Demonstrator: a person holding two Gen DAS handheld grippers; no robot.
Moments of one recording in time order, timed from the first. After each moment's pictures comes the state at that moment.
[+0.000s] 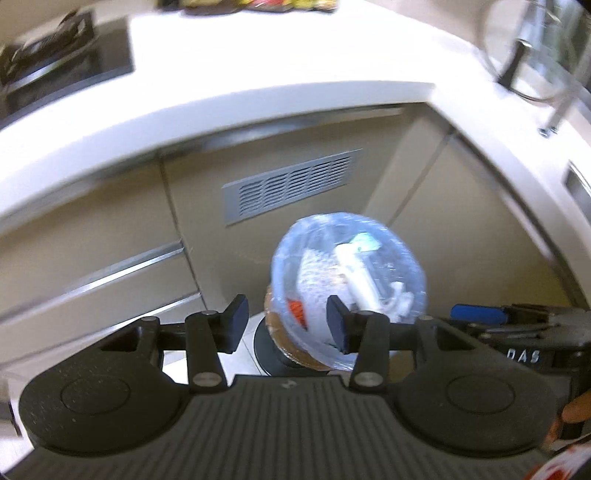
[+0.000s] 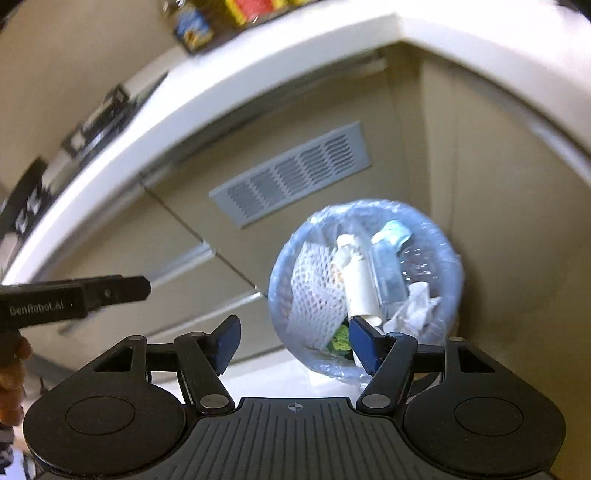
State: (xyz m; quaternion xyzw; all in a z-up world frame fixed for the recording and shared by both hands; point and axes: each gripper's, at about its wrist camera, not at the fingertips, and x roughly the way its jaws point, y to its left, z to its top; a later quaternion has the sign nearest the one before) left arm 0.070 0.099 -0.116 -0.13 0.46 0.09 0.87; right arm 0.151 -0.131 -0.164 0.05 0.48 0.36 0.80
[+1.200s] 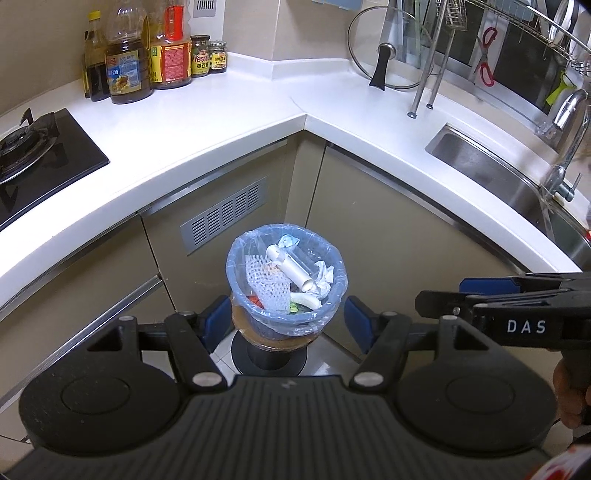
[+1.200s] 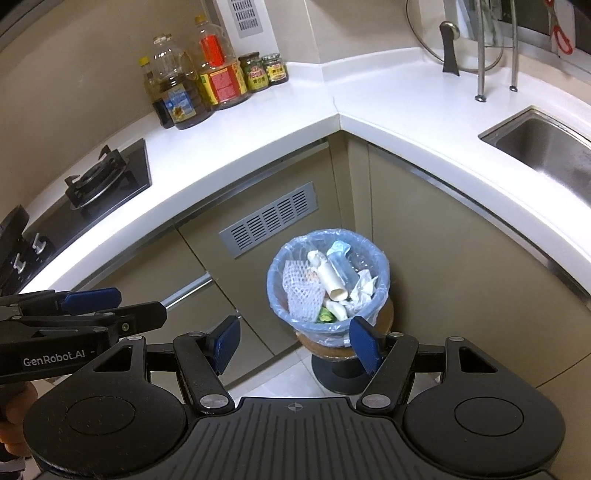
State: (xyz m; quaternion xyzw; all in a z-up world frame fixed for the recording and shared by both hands) left arm -0.062 0.087 -0.021 -0.06 0.40 -0.06 0.91; right arm -0.036 -0.131 -0.033 0.06 0.42 0.20 0.88
